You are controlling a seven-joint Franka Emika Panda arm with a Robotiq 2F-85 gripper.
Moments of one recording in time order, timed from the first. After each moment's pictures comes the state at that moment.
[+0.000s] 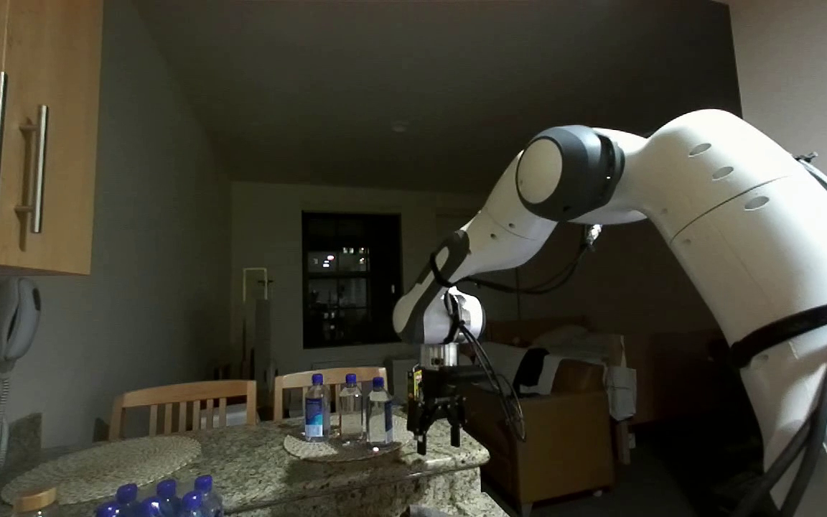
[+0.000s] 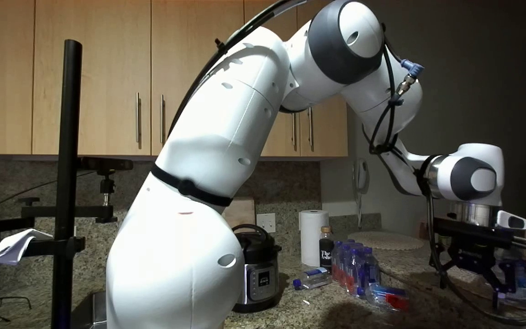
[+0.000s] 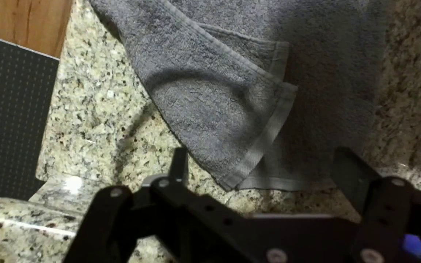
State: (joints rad) arm -0.18 0.44 -0.06 -1.81 0.13 2.18 -0.27
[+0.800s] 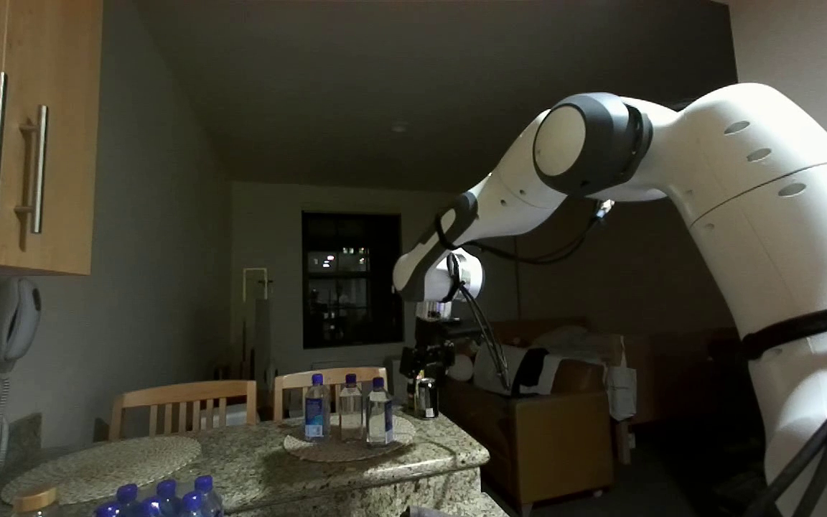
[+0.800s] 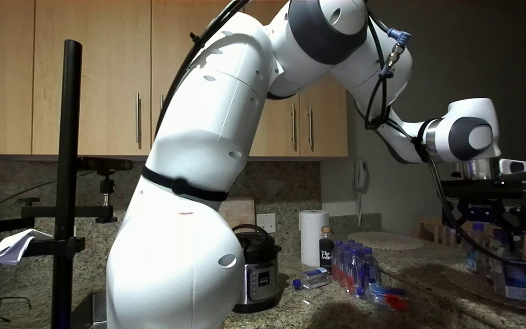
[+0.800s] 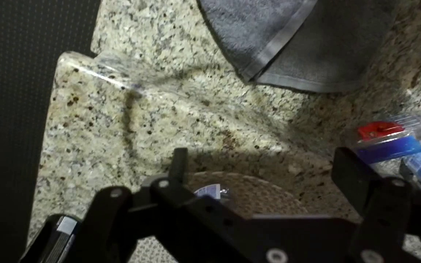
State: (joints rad) arm -0.18 0.33 -0.07 -1.76 0.09 2.29 -0.33
